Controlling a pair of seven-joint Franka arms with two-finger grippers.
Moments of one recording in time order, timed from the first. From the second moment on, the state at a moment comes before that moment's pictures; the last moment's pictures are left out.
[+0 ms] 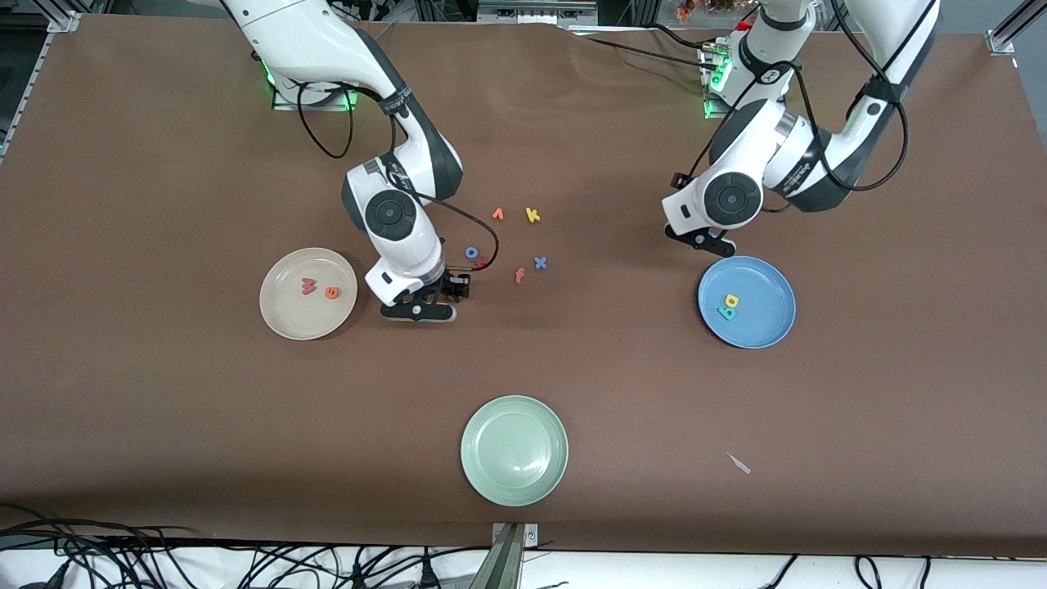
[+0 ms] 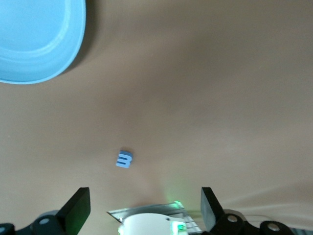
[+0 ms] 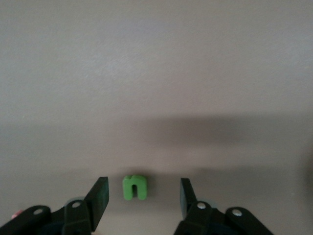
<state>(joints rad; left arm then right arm) 0.42 0.27 -0.85 -2.18 0.17 1.77 -0.15 0.66 0.61 -0.08 -1.79 0.08 2.44 0.57</state>
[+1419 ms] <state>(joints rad) 0.67 0.27 -0.87 -2.62 0.18 2.26 0.12 0.70 0.67 -0.11 -1.80 0.08 2.50 0.57</state>
